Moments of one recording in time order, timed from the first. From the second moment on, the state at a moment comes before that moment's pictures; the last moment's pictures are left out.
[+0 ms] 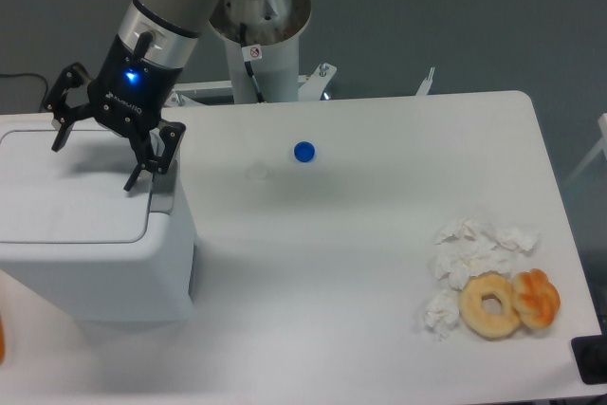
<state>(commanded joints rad) 2.23 -1.61 -1.73 -0.93 0.92 0.36</state>
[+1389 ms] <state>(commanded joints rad) 2.29 -1.60 -1.69 -0.92 0.91 0.37</state>
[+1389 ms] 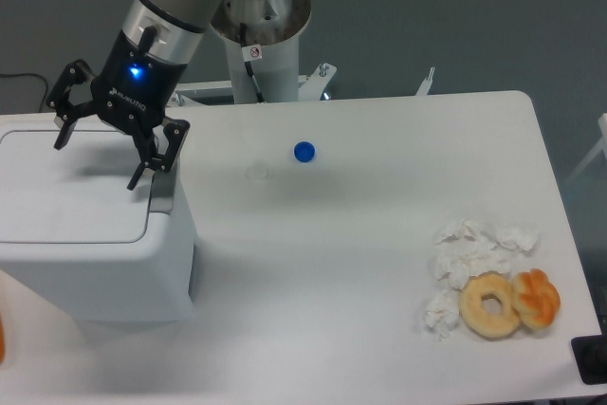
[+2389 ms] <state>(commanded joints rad) 2.65 -1.58 -1.62 -0.92 0.92 0.76</state>
